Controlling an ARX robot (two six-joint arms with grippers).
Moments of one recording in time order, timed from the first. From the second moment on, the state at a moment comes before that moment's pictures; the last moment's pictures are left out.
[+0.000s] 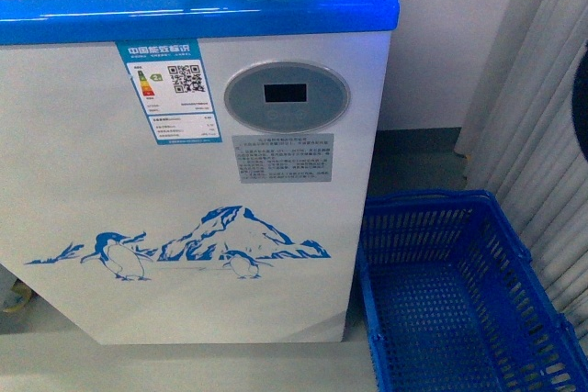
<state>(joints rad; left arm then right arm) 0.00 0.01 0.01 0.00 0.00 0.00 0.57 2.80 2.72 -0.13 0.14 -1.04</state>
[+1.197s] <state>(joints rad) 0.00 0.01 0.01 0.00 0.00 0.00 0.56 2.69 2.44 -0.01 0.11 -1.02</state>
